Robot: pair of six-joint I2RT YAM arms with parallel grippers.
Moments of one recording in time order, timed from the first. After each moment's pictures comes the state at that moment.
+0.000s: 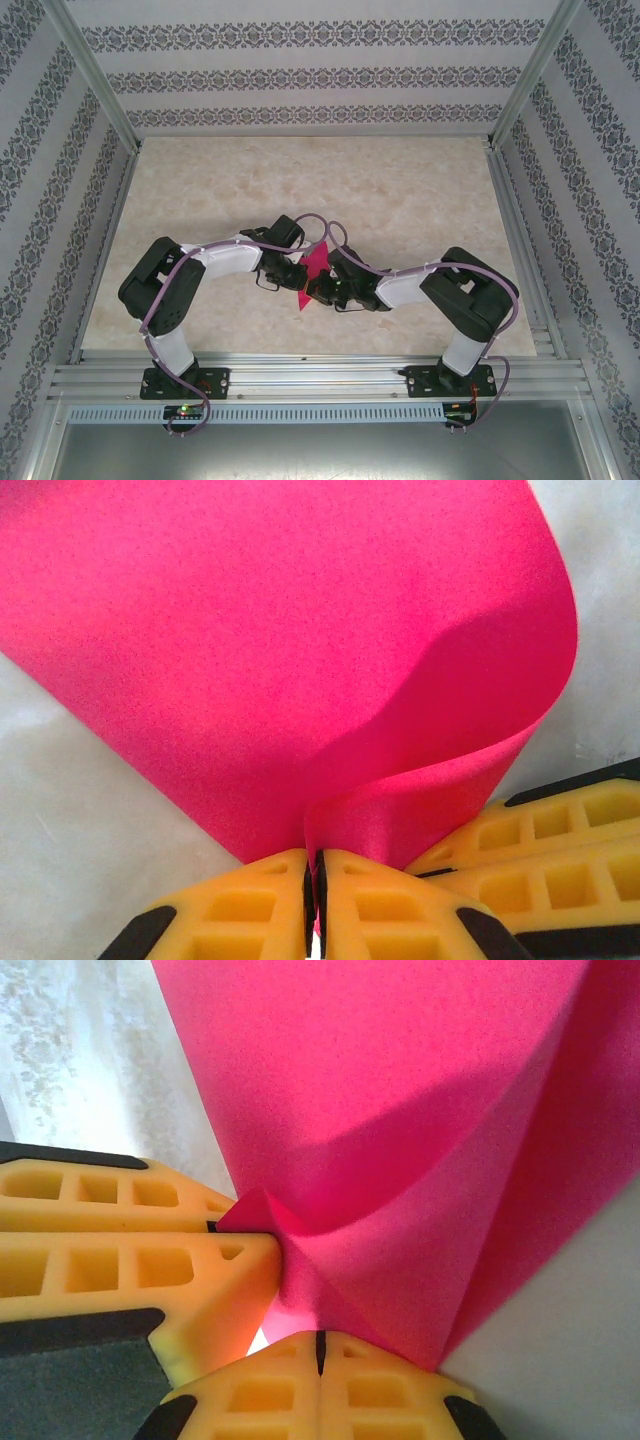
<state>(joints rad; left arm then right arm) -0.61 1.77 0.99 -0.48 0.31 -0.26 0.82 1.73 0.63 0.31 -0.35 1.23</state>
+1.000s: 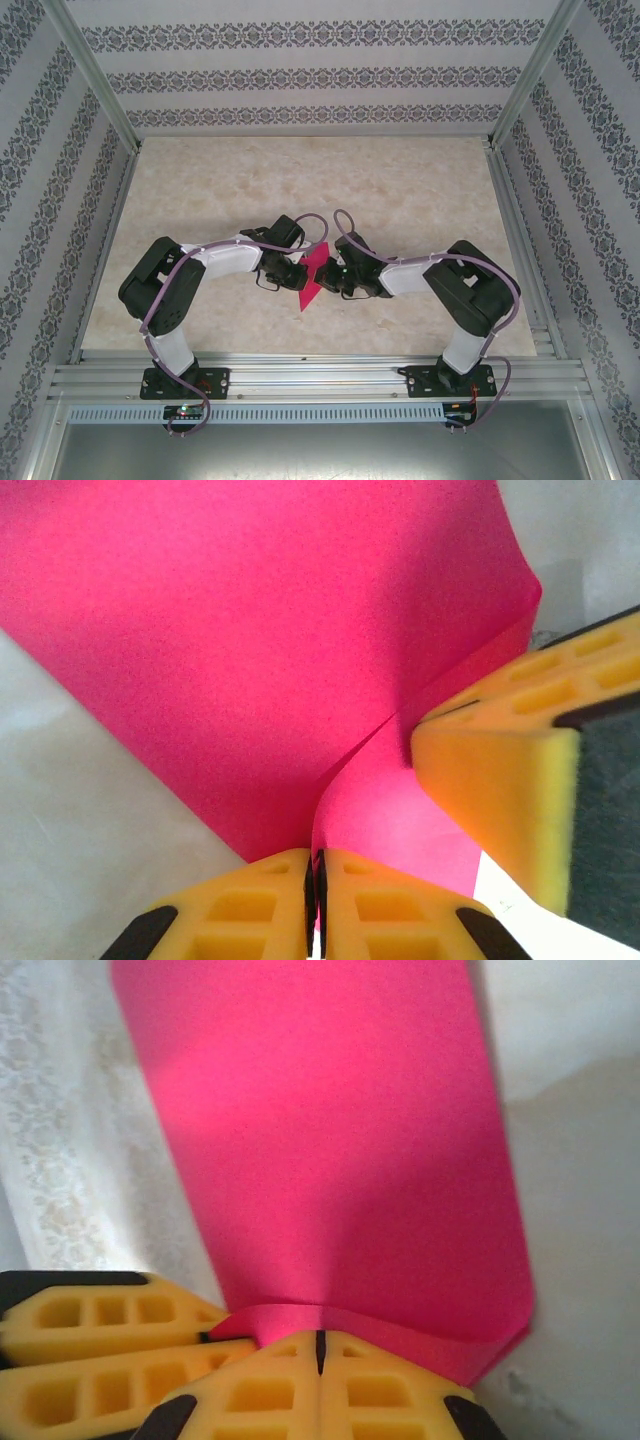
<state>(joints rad) -0.61 1.77 0.99 -0.48 0.31 -0.26 0.71 1.75 0.69 0.22 -0.37 1.12</state>
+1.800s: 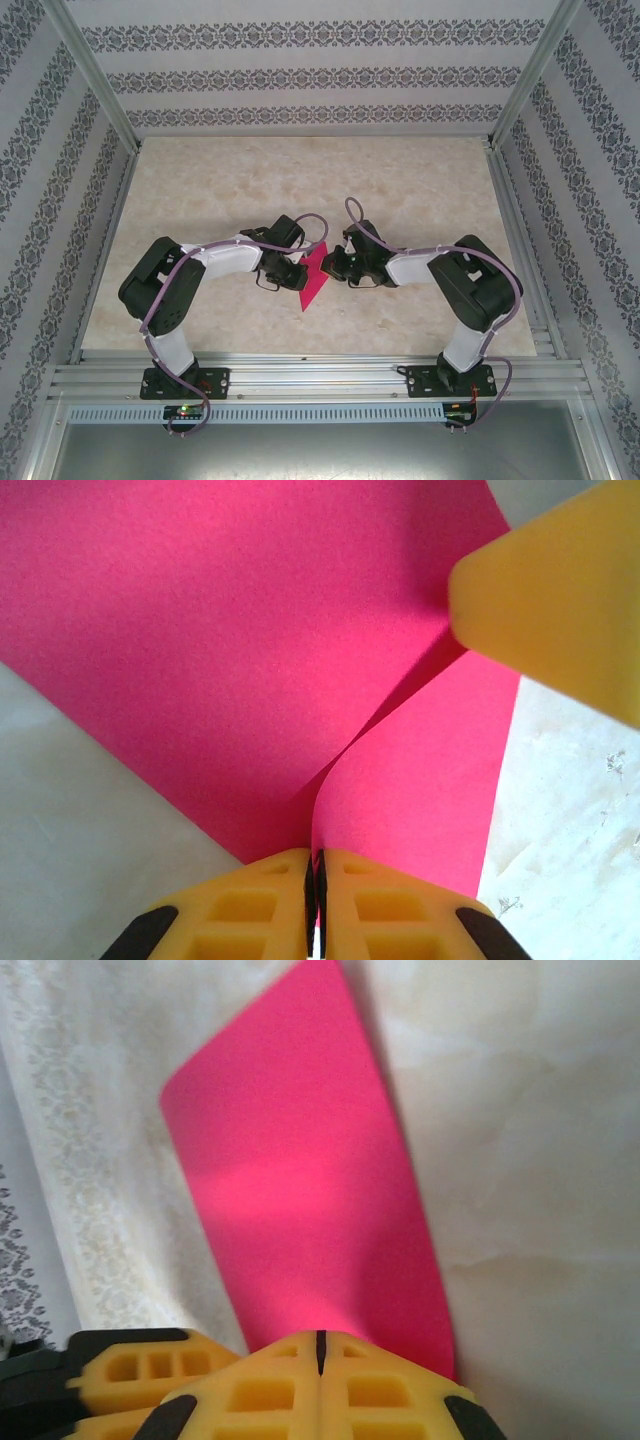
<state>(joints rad) -0.61 1.77 0.99 -0.48 0.31 -0.26 0.60 1.77 0.72 0.22 -0.45 1.06</state>
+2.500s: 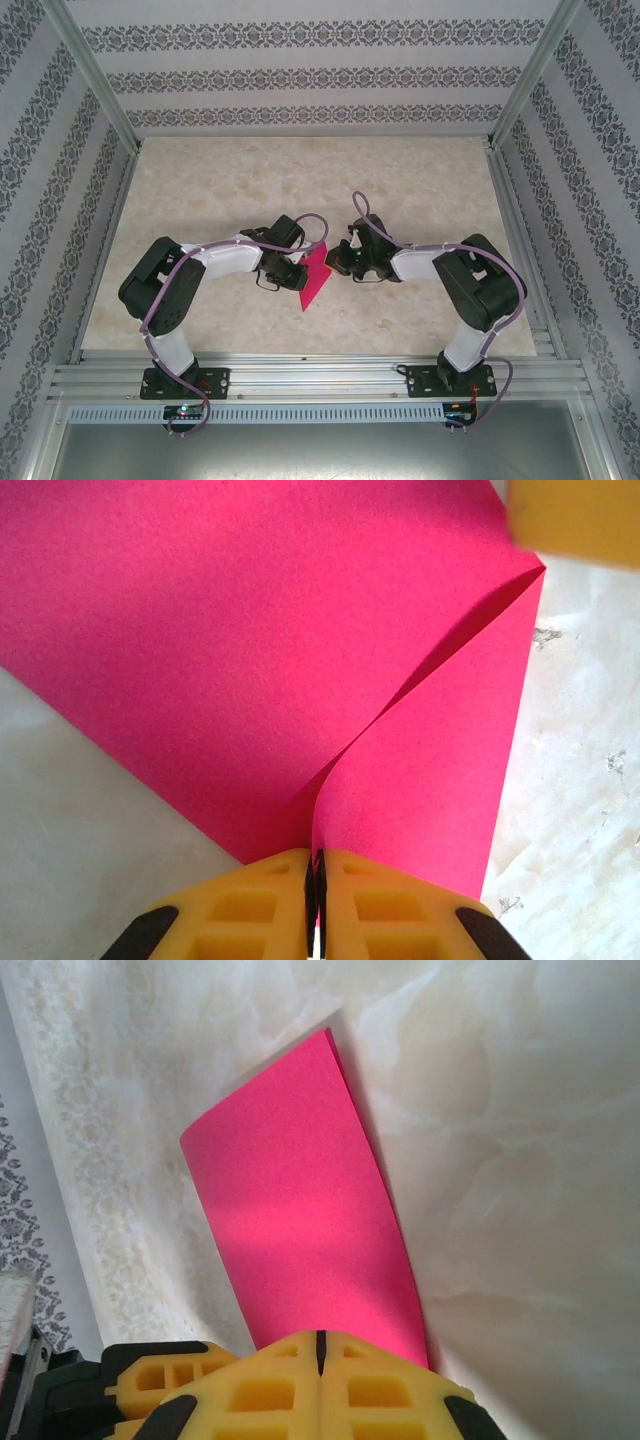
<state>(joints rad) -0.61 1.77 0.99 -0.48 0.30 -0.26 0.54 1.75 0.73 0.20 -0.50 1.04</state>
